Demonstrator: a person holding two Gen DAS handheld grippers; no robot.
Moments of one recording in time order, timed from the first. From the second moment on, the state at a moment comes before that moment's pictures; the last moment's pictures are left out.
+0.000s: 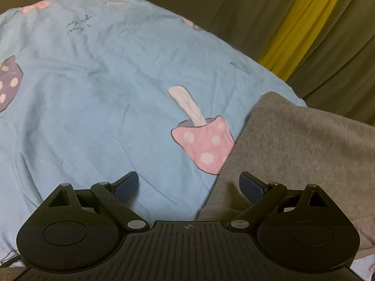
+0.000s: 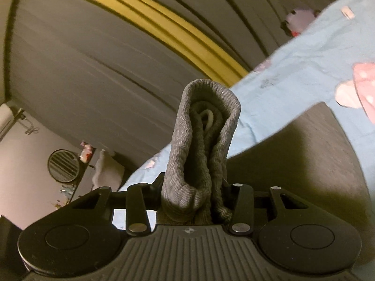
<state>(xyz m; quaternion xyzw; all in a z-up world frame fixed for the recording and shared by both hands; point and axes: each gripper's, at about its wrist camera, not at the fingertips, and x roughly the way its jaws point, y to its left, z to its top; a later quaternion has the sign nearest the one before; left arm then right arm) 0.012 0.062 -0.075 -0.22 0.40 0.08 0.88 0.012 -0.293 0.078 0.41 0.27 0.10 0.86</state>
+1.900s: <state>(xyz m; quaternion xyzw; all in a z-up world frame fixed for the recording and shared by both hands) 0.021 0.053 -0.084 -0.19 0.44 0.06 0.87 -0.021 -0.336 0.009 0.32 0.34 -0.07 0.88</state>
